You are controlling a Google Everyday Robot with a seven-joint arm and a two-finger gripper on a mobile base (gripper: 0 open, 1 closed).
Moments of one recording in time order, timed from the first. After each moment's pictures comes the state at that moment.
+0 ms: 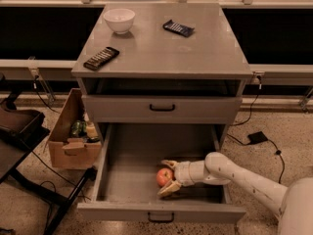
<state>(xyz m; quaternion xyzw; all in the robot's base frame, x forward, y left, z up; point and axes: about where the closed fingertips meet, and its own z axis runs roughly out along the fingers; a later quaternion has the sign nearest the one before) 0.578 -0.039 0.365 -0.58 0.66 0.30 0.39</state>
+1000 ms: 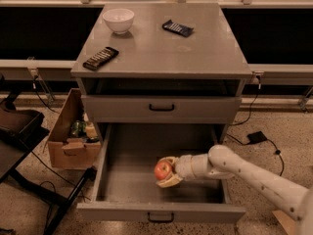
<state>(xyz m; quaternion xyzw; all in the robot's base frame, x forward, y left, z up) 0.570 -0.034 0.414 -0.59 0.63 0.30 0.40</state>
